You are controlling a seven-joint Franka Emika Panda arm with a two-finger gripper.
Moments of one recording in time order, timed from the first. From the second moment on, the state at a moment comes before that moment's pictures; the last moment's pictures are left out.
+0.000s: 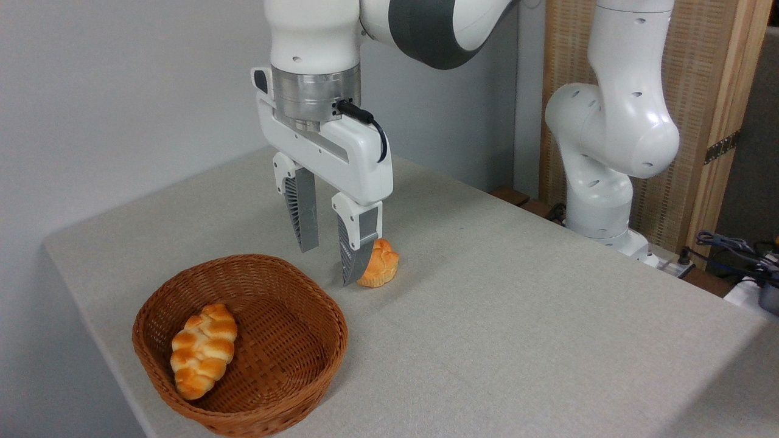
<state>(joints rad) -0.27 -0.13 0.26 -1.93 -0.07 1.91 0.76</state>
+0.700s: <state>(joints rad) -0.22 -0.13 0.22 -1.93 -0.07 1.91 0.76</state>
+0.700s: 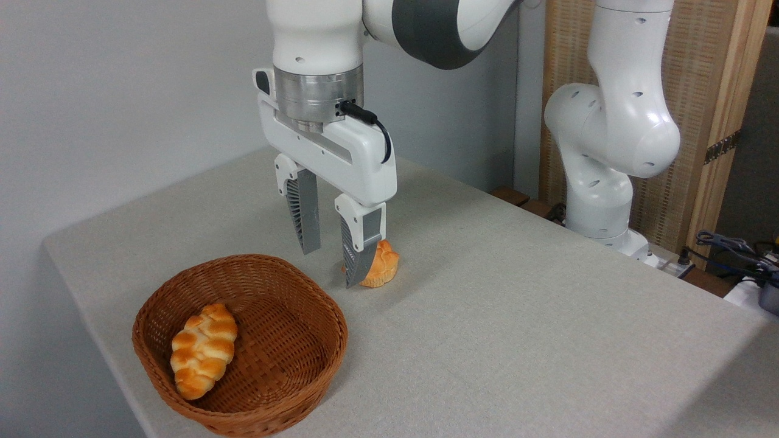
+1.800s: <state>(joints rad) -0.03 -0.12 0.02 -1.94 -0.07 1.83 0.78</state>
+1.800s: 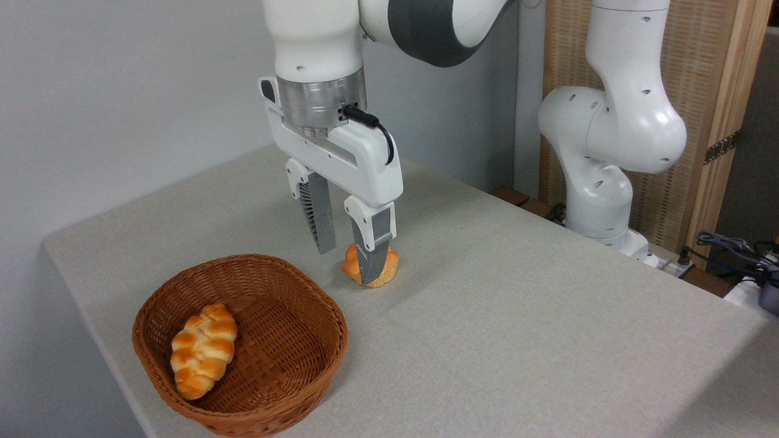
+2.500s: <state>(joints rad) -0.19 -0.16 0.01 -2.13 -0.07 1.82 0.78</state>
